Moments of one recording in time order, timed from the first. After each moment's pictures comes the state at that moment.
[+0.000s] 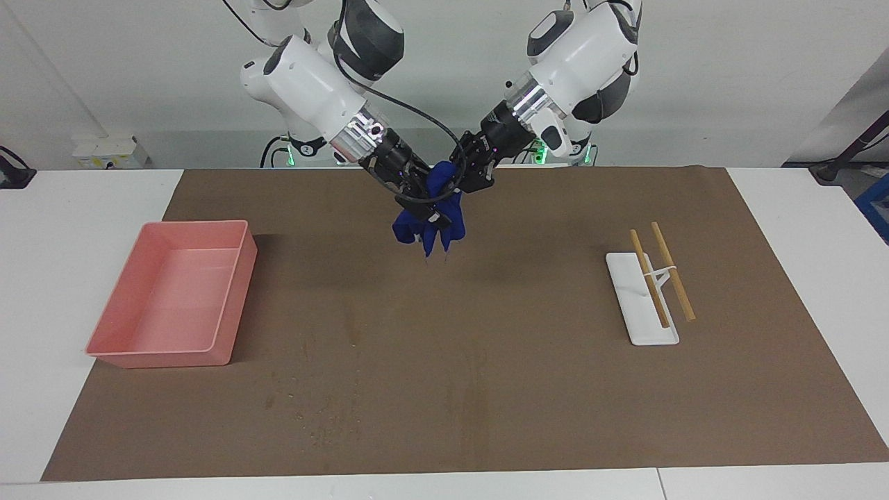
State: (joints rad) left arm -0.43 0.02 -0.15 -1.75 -0.73 2.27 -1.77; right arm 0.50 0.02 -0.04 -1.88 0.81 2.41 1.47
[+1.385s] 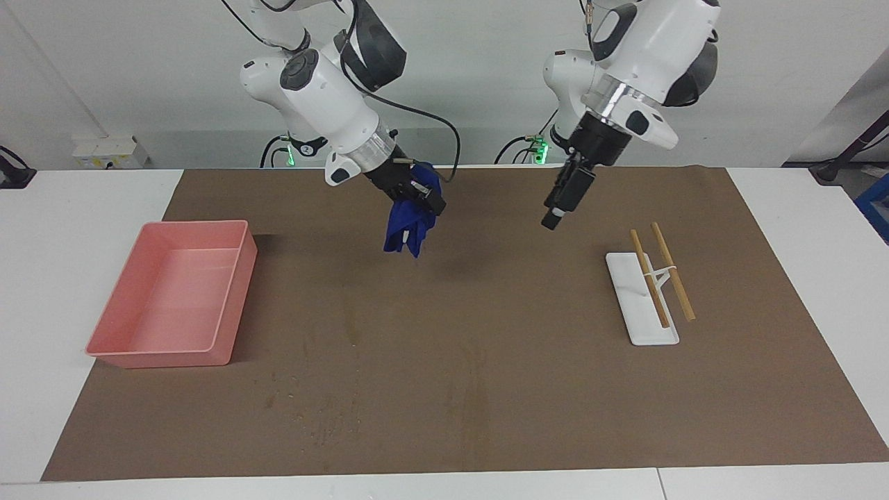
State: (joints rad) left arm -0.18 -0.01 -0.13 -1.72 -0.34 2.13 -1.11; right arm 0.49 0.02 -0.05 -1.95 0.45 2.13 0.66
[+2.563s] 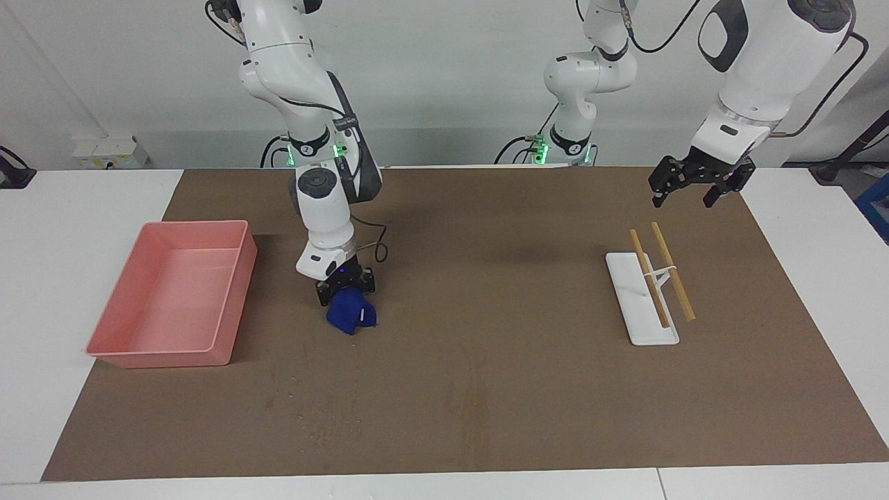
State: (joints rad) left arm 0.05 0.01 -0.13 -1.62 0.01 1.63 0.01; right arm 0.34 0.31 -0.05 -2.17 -0.03 2.67 0.01
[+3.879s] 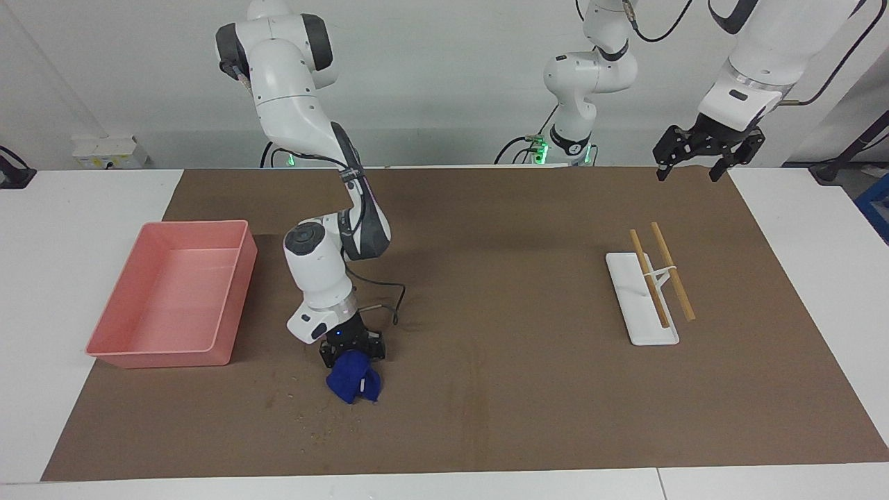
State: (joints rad) left arm 0.00 0.00 -0.09 -1.50 0.01 1.48 0.02; right arm 0.28 0.62 -0.03 -1.71 0.21 2.64 0.07
